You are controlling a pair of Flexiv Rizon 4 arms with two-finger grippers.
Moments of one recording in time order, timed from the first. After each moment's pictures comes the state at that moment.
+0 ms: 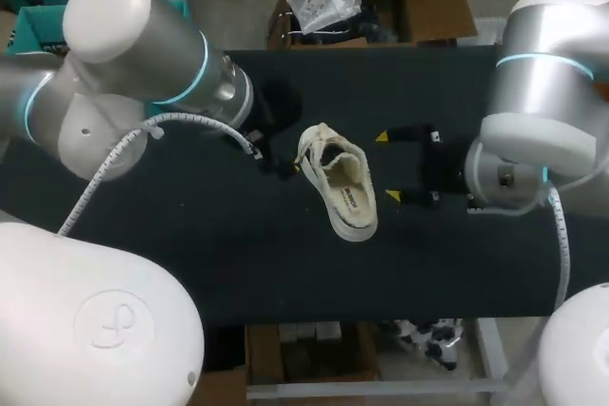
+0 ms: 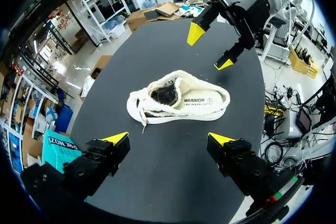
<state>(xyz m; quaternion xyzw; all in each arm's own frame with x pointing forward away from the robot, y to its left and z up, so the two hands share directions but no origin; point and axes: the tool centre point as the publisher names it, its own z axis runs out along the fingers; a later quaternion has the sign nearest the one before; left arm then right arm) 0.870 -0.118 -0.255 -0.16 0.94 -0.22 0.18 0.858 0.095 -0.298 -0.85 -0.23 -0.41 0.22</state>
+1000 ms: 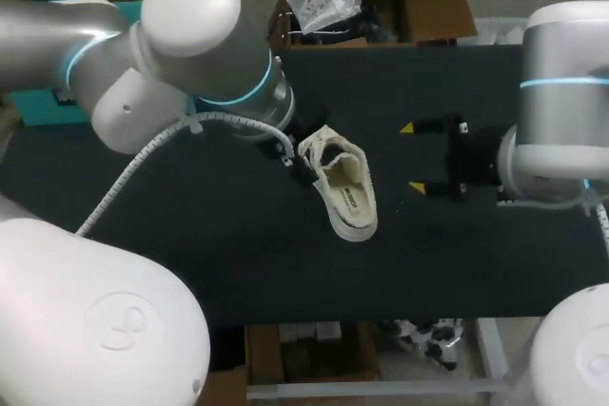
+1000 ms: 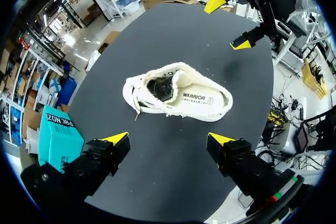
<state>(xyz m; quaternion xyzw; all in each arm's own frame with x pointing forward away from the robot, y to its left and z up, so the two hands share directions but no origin) 0.856 -0.138 -0.268 -0.26 0.94 -0.15 0.17 0.856 0.060 -0.277 -0.85 -0.23 -0.41 0.22</state>
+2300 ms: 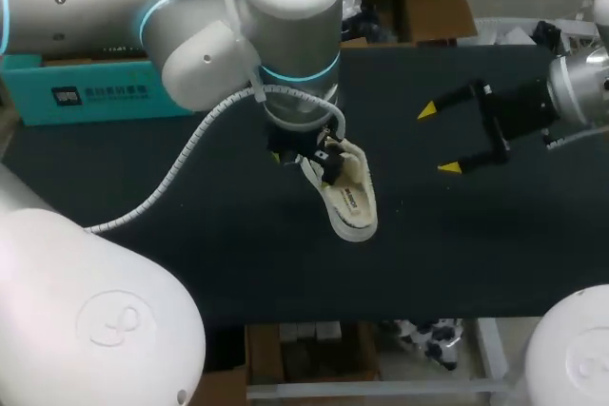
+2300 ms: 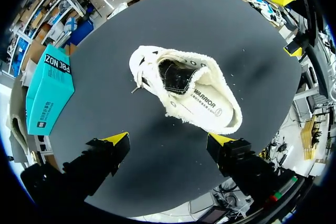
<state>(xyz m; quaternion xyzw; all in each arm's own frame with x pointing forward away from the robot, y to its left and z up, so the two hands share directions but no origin) 0.853 -0.154 -0.295 -0.48 0.87 -0.07 0.11 0.861 0.025 -0.251 -0.81 -0.36 -0.26 0.38</state>
